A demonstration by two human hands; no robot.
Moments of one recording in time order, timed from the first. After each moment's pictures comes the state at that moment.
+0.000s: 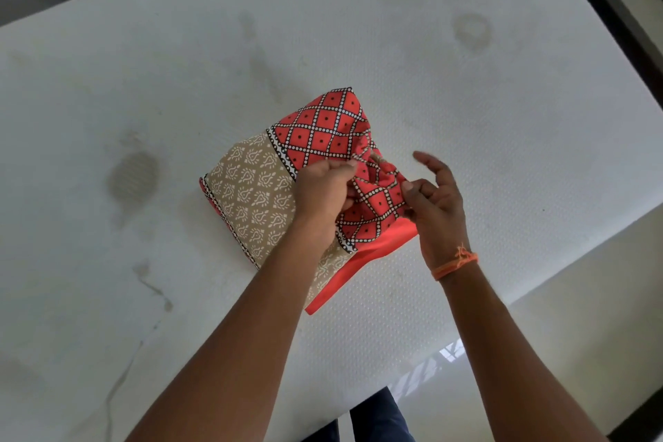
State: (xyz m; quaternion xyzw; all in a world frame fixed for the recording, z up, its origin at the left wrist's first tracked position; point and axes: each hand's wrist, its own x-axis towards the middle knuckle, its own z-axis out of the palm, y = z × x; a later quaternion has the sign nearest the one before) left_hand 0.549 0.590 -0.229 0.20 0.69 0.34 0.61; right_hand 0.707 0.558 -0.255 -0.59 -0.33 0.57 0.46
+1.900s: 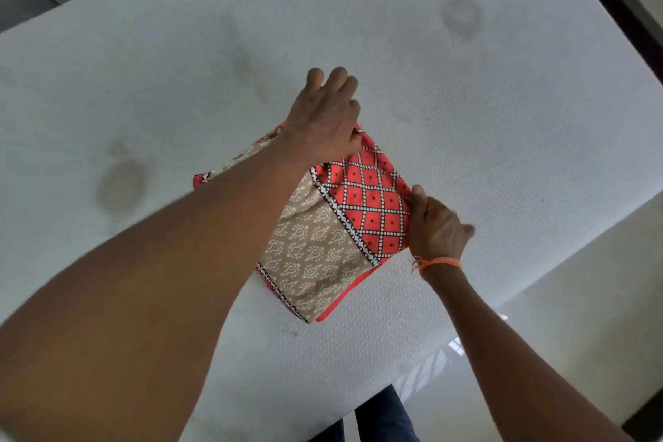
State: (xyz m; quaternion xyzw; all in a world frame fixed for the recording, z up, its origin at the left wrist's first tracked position) left_hand 0.543 0.696 -0.247 0.88 0.46 -0.12 -0.03; right_hand 0.726 0.543 -0.294 -0.84 -0.50 0.23 0.05
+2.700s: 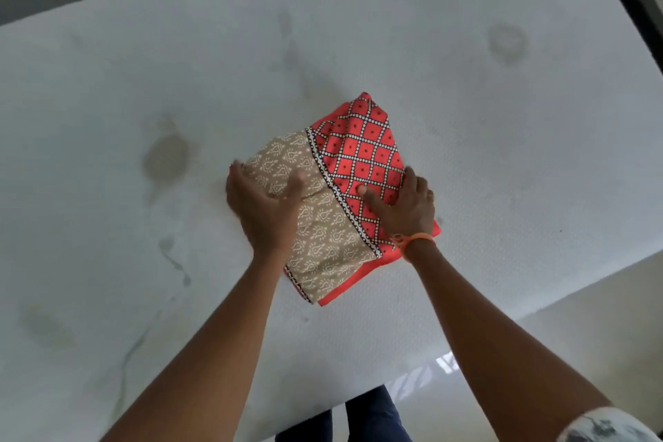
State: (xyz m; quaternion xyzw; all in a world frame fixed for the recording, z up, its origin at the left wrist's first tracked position) left_hand 0.466 0.541 -0.302 0.28 0.87 0.31 0.28; right_hand 0.669 0.579 -0.315 -0.76 -0.56 0.33 0.10
